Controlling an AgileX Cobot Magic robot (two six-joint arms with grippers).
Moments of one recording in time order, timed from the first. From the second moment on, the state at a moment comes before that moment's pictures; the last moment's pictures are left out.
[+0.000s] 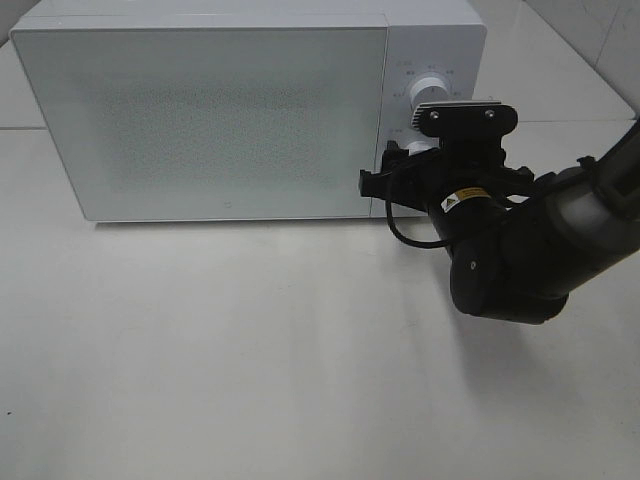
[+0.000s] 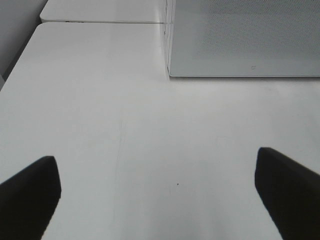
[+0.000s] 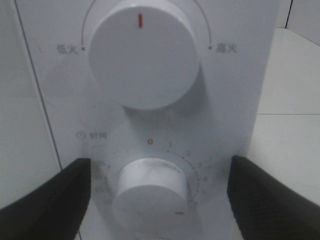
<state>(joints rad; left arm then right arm) 0.06 0.00 -0.50 -0.07 1.04 0.10 0.57 2.06 -0.76 0.62 -1.21 -0.20</state>
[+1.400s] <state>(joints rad) 0.06 0.00 -0.50 -0.07 1.04 0.10 0.57 2.08 -0.76 0.60 -1.21 -0.04</state>
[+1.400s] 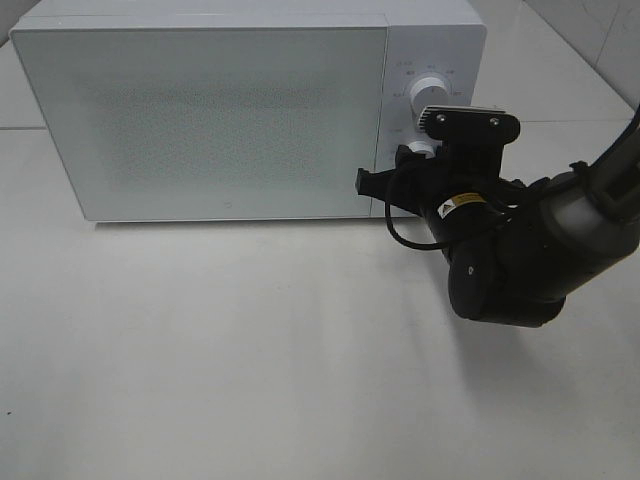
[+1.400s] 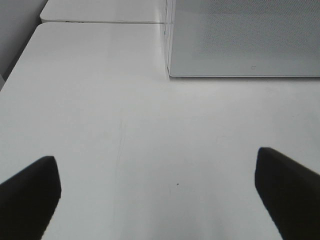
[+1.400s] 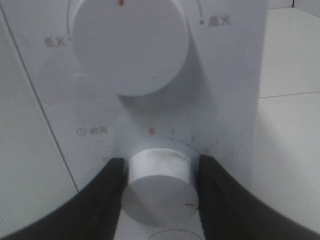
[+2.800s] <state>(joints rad) 0.06 0.00 -0.50 -0.07 1.04 0.10 0.57 2.08 -0.76 0.59 -1.21 1.16</state>
